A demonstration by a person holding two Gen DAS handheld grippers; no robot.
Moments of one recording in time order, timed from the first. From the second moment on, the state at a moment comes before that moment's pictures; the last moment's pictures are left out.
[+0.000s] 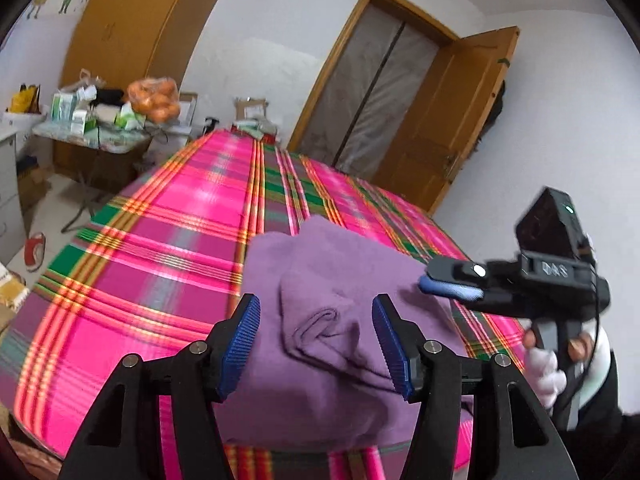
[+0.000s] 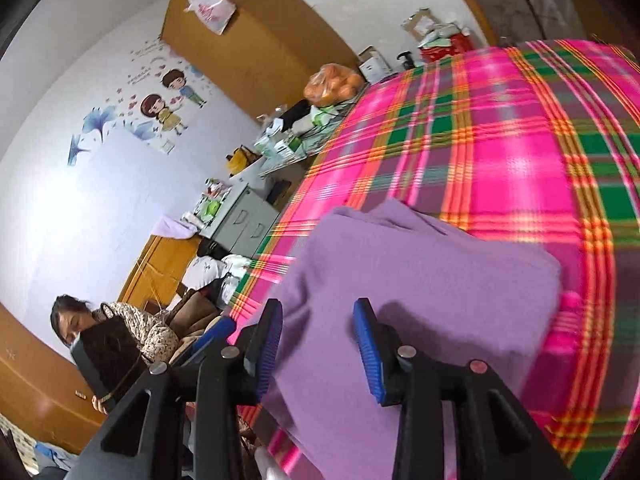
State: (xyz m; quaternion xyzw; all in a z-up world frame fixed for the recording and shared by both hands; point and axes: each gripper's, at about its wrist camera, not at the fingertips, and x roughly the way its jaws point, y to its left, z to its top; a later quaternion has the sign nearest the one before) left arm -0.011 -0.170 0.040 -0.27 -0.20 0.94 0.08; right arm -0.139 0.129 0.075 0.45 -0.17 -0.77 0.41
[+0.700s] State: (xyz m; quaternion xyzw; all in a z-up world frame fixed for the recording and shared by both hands) left arm -0.017 -0.190 0.011 -0.30 -0.27 0.91 0.07; right arm -0.143 0.173 0.064 0.42 -0.17 -0.80 0.38
